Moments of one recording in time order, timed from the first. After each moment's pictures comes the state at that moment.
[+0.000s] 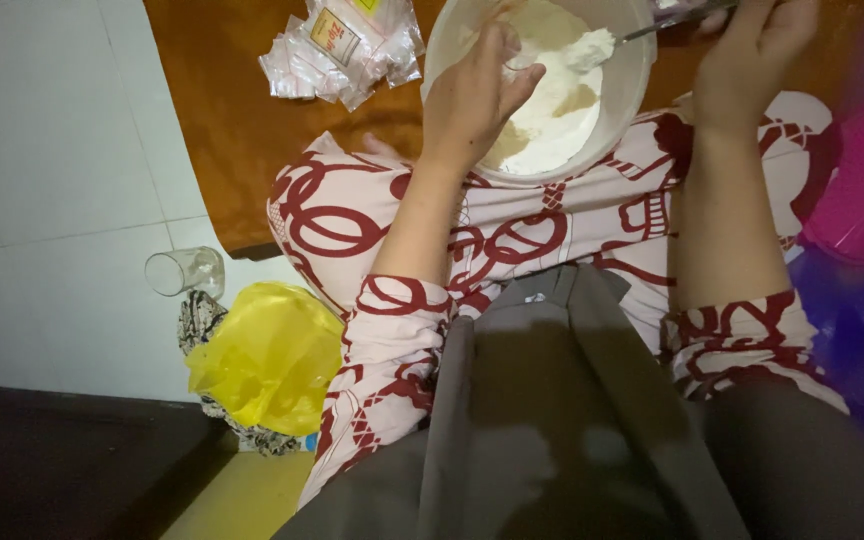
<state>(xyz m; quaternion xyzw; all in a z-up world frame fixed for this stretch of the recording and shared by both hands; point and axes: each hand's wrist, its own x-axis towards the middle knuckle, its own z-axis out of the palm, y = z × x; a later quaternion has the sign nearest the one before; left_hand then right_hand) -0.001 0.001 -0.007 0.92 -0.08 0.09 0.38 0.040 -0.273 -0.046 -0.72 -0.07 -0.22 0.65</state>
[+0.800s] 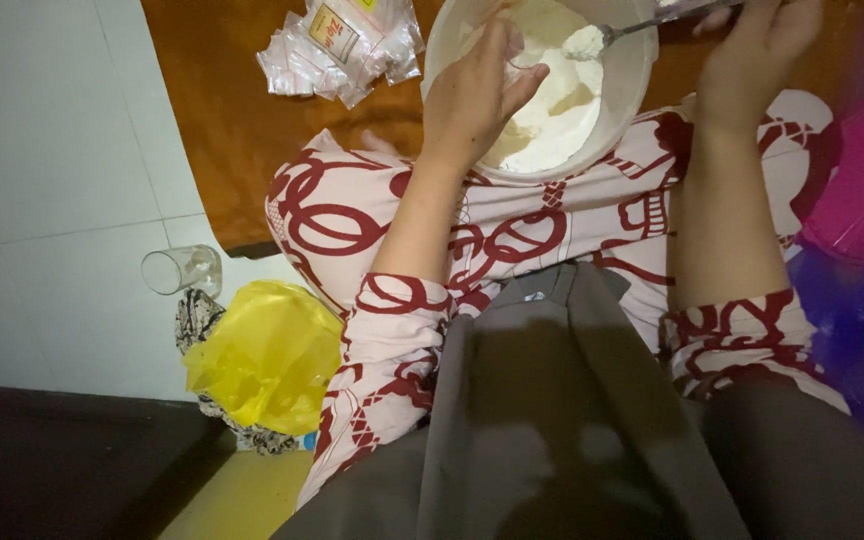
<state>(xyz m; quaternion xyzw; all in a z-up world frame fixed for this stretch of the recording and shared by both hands) 0.000 0.000 -0.006 0.92 -0.09 0.10 0.36 0.042 -0.276 -0.053 -0.71 -0.06 -0.23 0.66</state>
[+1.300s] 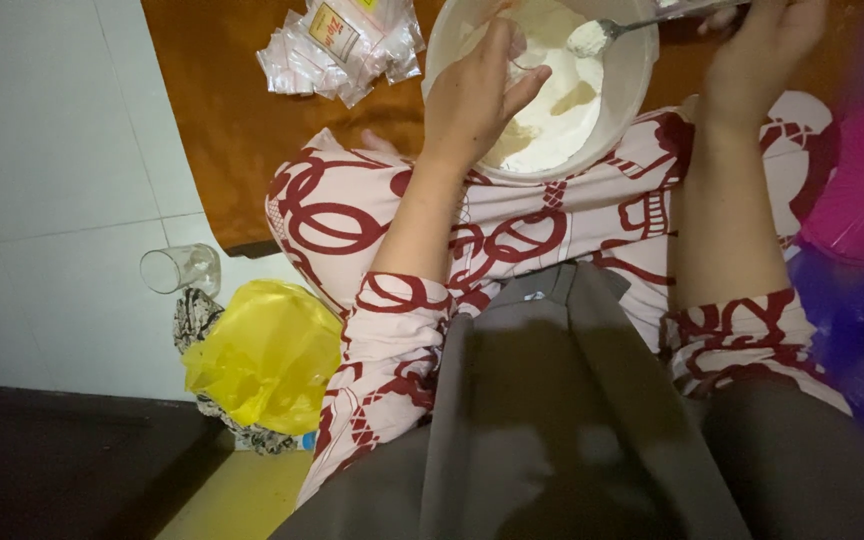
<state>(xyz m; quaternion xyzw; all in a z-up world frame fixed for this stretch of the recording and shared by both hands) 0.001 0.000 -0.010 0.93 -0.10 0.08 0.35 0.046 -0.283 -0.063 -0.67 -0.03 -0.21 0.71</state>
